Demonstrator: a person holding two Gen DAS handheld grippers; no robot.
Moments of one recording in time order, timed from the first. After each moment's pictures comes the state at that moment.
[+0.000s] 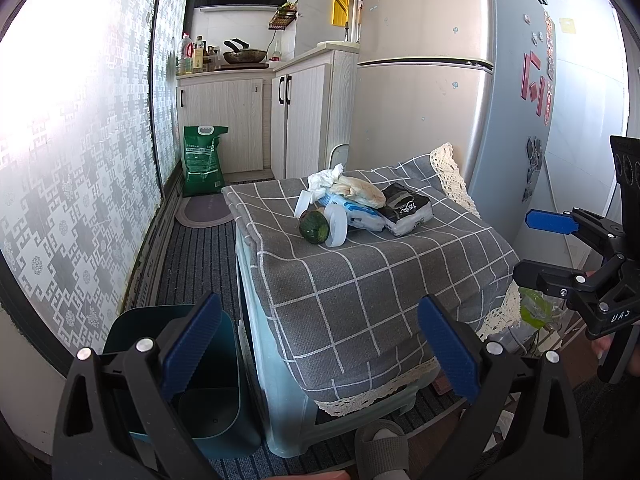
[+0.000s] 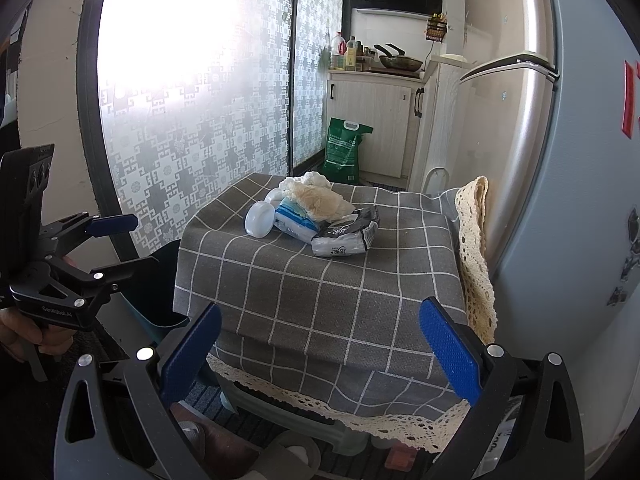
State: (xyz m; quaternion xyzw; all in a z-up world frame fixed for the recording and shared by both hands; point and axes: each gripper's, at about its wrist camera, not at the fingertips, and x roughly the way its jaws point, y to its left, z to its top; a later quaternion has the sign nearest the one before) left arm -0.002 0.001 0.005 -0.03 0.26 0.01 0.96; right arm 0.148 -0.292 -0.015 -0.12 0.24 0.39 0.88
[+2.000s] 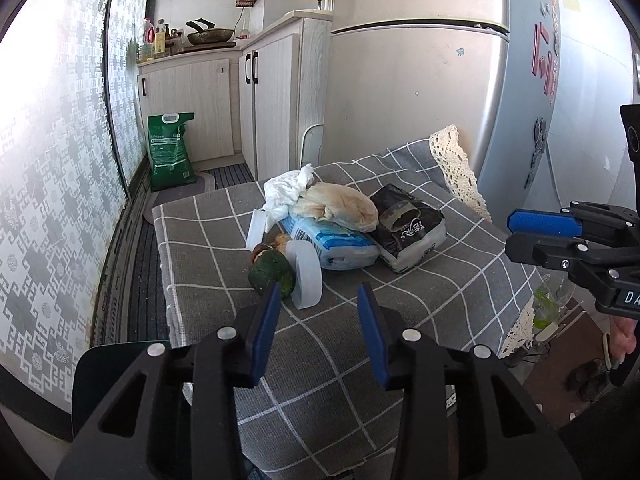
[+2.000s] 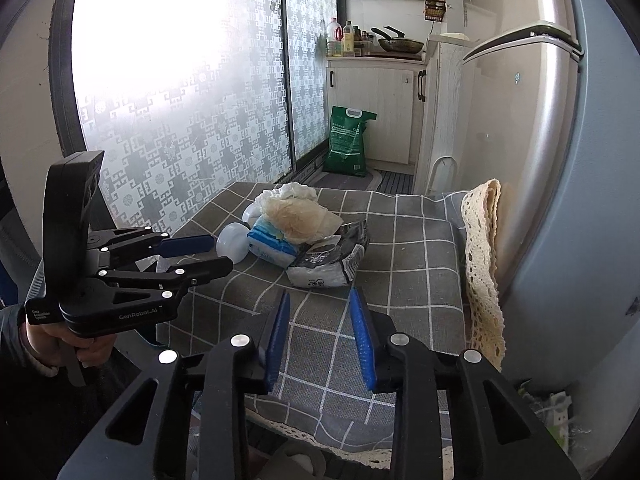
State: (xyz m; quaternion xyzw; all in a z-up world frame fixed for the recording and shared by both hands) left arm 0.097 -0.013 -0.009 -0.01 0.31 -0.04 0.95; right arm 0.204 -0.279 -0.009 -0.10 0.28 0.41 0.86
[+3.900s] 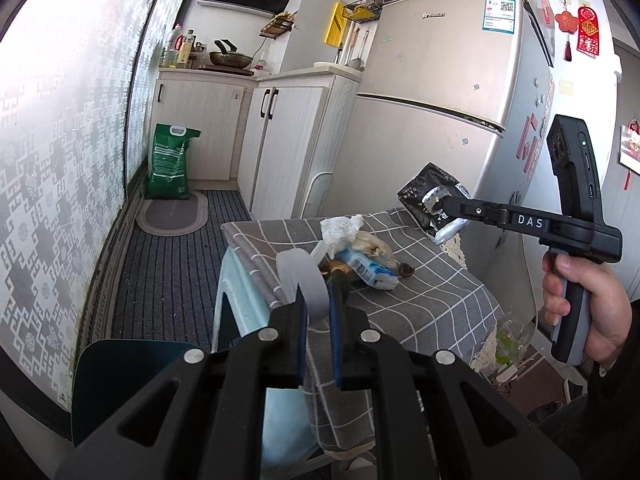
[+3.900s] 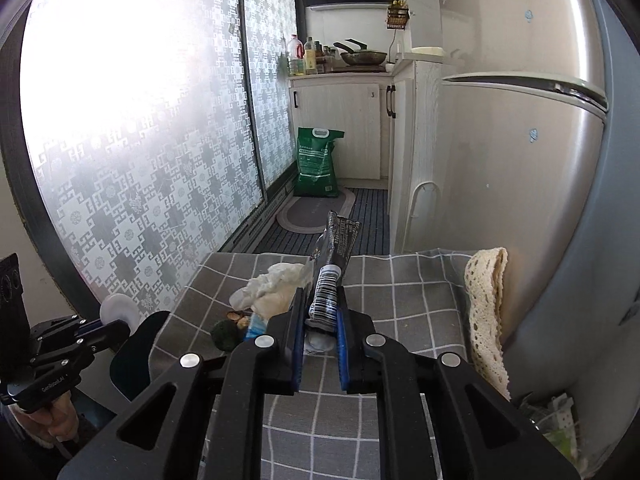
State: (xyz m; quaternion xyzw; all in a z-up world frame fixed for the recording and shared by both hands) left arm 0.034 0.074 0.019 -0.11 0.23 -0.07 0.96; right arm 0.229 -0.213 0.038 -0.06 0.27 0.36 0.89
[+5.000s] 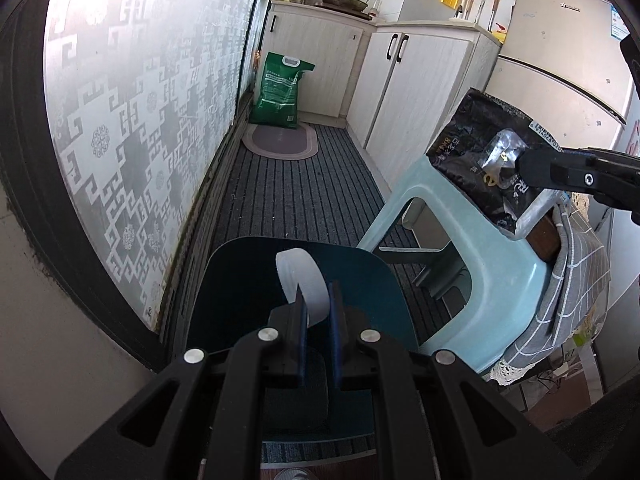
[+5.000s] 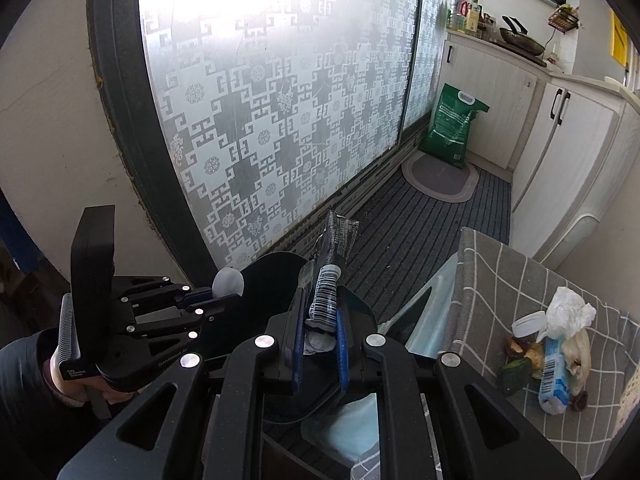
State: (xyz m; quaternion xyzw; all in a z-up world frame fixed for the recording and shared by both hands) left arm -0.002 0.208 -0.078 -0.15 0.34 0.08 0.92; right arm 0.127 0.004 -0.007 -0.22 0.32 0.49 0.78
